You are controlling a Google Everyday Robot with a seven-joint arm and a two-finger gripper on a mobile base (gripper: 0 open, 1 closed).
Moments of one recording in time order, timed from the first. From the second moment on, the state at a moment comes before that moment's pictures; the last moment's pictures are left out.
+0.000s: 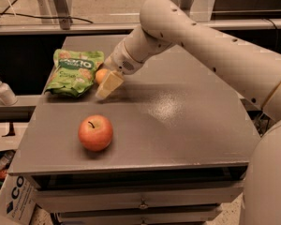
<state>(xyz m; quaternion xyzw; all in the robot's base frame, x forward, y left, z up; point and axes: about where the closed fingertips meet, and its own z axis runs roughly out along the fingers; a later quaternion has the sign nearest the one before) 0.636 0.103 0.828 -0.65 0.67 0.21 0.30</state>
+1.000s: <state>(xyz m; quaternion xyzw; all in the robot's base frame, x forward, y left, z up) 0.639 0.055 0.850 -0.61 0.68 0.22 0.35</state>
